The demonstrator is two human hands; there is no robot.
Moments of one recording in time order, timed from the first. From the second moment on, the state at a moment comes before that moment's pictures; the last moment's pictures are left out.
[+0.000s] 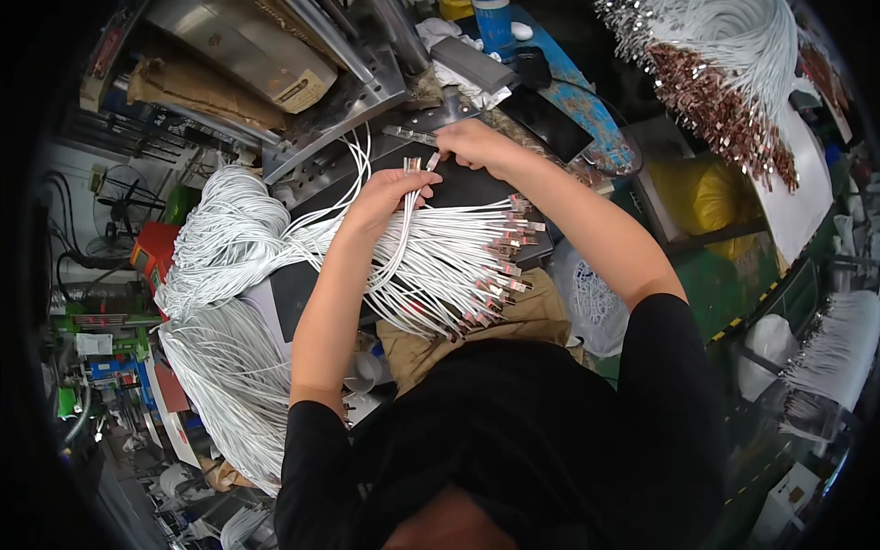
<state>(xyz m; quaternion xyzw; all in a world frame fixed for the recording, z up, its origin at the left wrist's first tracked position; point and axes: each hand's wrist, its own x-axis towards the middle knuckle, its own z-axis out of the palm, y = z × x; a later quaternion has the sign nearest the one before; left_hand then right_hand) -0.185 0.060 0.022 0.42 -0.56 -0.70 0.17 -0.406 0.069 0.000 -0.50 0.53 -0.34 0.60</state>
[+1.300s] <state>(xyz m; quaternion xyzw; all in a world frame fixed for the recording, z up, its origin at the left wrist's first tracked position) -0.178 0.045 0.013 0.48 -0.49 -0.70 0.19 -0.413 0.083 -0.016 -0.57 0.49 -0.40 0.53</state>
